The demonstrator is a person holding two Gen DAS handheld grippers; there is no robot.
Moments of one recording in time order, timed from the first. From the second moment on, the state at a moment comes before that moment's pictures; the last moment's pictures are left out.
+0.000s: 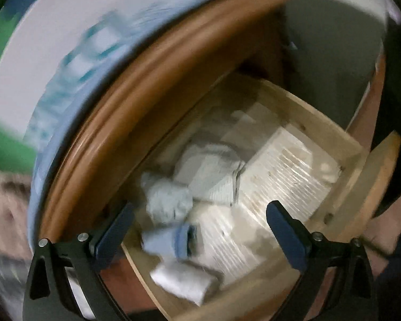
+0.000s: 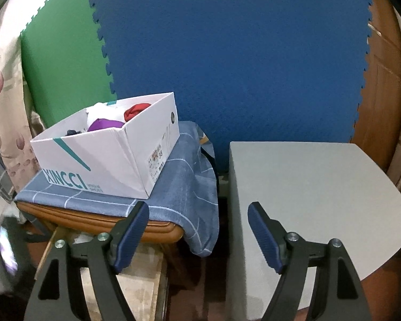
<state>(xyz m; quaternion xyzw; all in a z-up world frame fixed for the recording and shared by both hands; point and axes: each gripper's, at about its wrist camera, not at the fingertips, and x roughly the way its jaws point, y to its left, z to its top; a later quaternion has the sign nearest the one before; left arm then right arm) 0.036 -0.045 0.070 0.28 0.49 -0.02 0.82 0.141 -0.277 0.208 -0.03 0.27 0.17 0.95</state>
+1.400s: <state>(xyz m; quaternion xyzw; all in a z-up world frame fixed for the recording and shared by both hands) 0.123 -0.015 -0.056 0.27 0.48 -0.09 0.83 0.156 -0.277 0.195 -0.02 0.32 0.19 0.93</state>
